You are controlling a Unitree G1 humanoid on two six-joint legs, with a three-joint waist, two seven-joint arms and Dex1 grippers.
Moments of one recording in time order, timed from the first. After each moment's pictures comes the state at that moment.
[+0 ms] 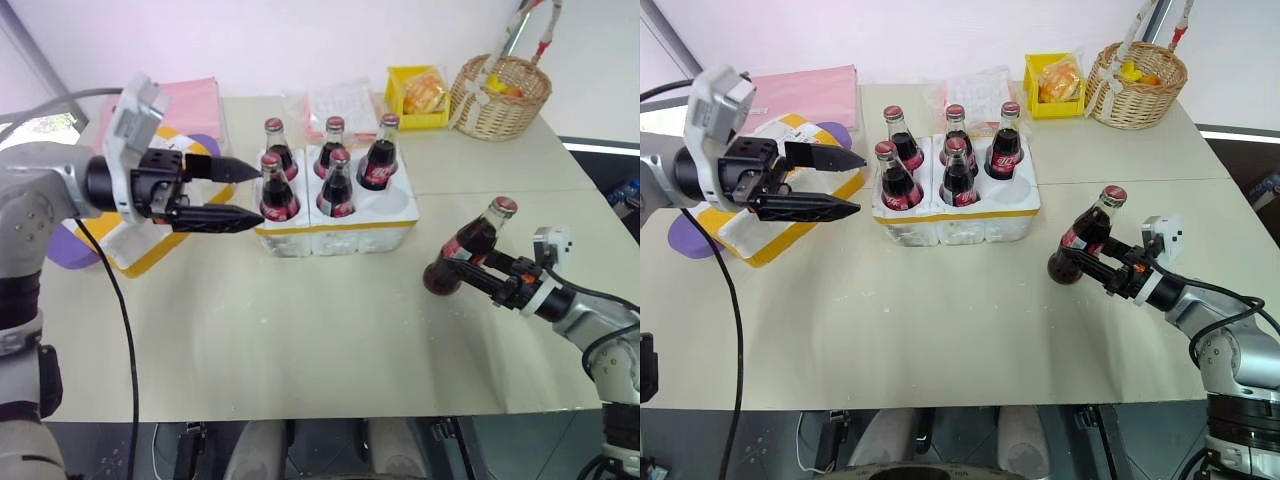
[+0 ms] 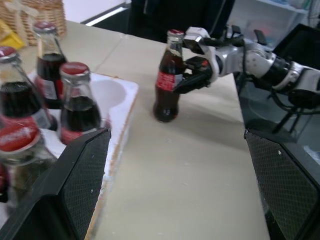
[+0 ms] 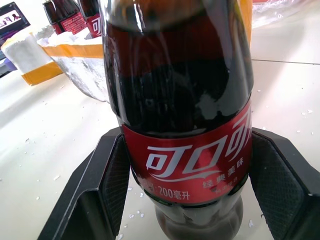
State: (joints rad) left arm -0.79 0.95 0.10 -0.13 -0.85 0.94 -1.26; right arm -0.11 -0.70 -0.35 -0.08 0.68 0.56 0.93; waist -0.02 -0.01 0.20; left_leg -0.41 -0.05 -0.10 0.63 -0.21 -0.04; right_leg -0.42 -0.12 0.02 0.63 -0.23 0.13
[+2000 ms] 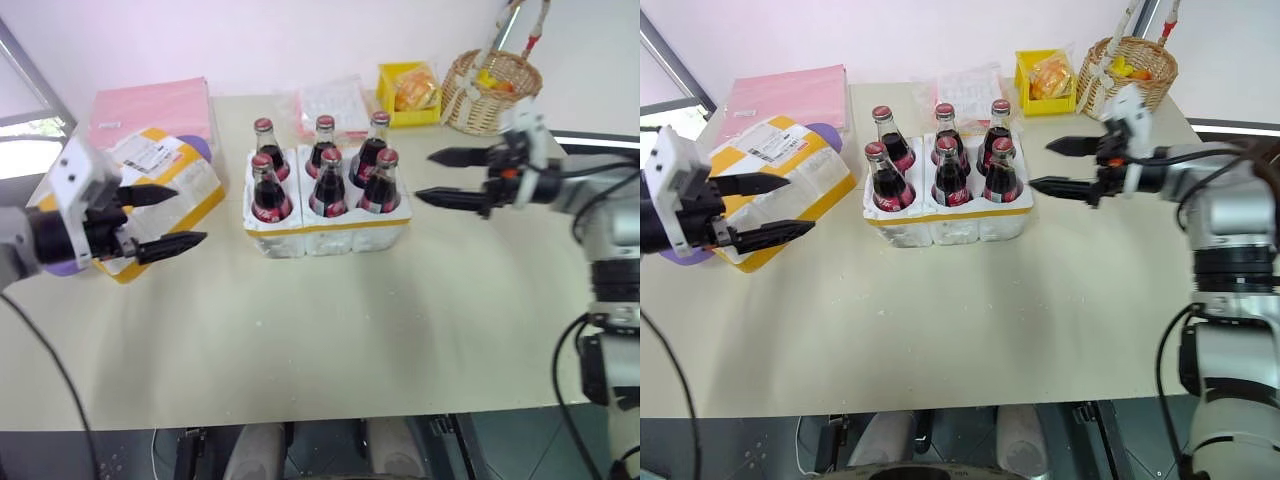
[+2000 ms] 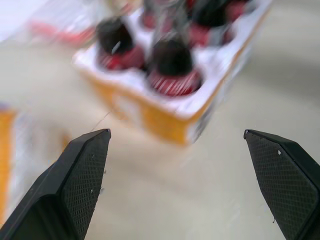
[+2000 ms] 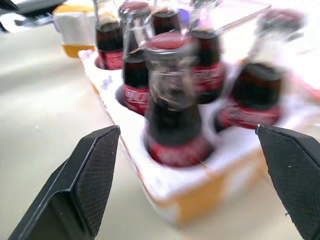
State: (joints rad) left arm -0.18 1.07 0.47 -0.38 -0.63 0.75 -0.94; right arm -0.85 -0.88 -0.06 0.31 0.41 0.50 1.34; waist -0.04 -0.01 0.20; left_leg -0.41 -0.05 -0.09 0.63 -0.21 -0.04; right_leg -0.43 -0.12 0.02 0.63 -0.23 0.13
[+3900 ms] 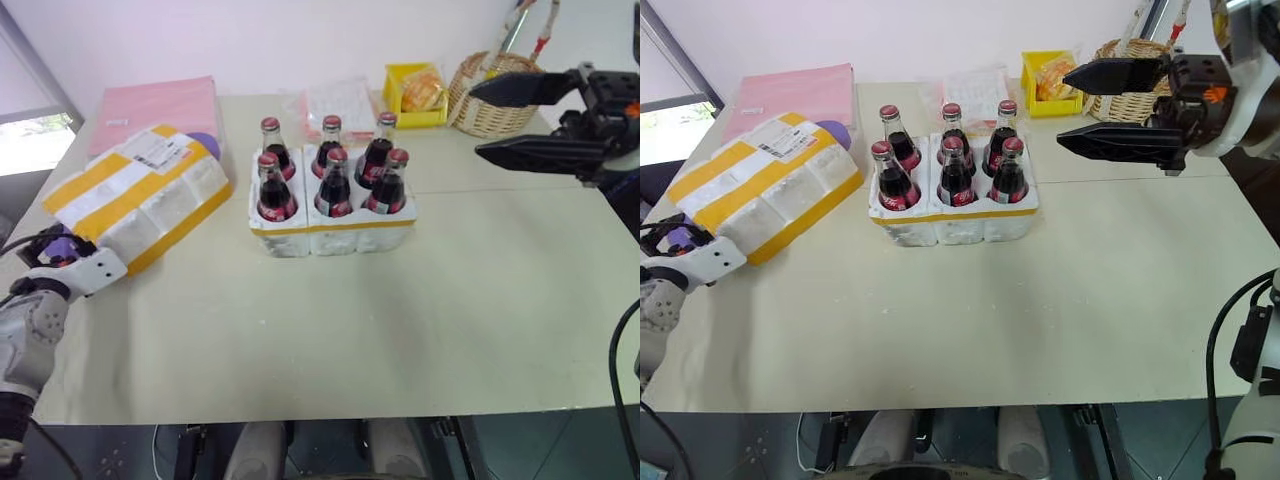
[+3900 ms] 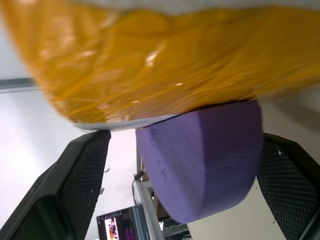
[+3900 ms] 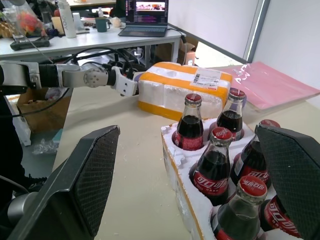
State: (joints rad) left arm -0.13 0.93 0.09 0.33 0.56 0.05 -0.12; right arm -0.95 -1.01 -0.21 0.01 0.77 0.84 1.35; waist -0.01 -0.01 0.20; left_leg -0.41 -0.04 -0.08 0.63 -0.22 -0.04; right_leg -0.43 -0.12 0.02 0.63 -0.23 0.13
